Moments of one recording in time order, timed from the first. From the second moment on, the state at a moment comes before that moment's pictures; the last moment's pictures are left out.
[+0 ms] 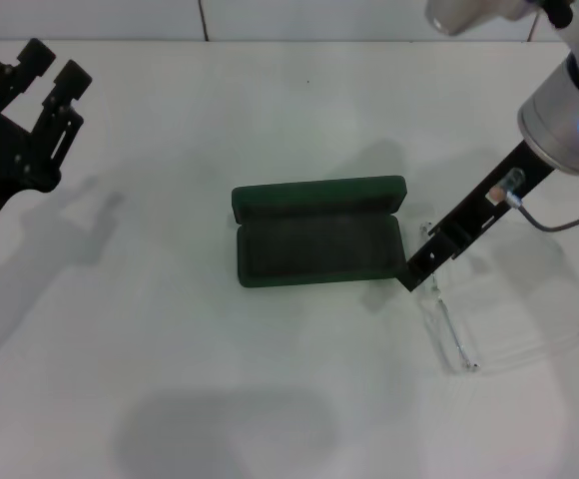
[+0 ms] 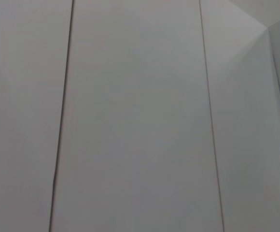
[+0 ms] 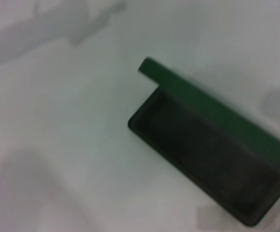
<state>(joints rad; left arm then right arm) -0.46 -2.08 2.85 -0.20 -1.02 1.86 -0.60 0.83 2.03 -1.42 -1.32 -2.39 -1.77 2.84</state>
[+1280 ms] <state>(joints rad) -0.50 -2.09 2.85 -0.23 -1.02 1.86 -0.47 0.73 2.03 -1.39 -1.08 -2.35 -1.57 2.84</state>
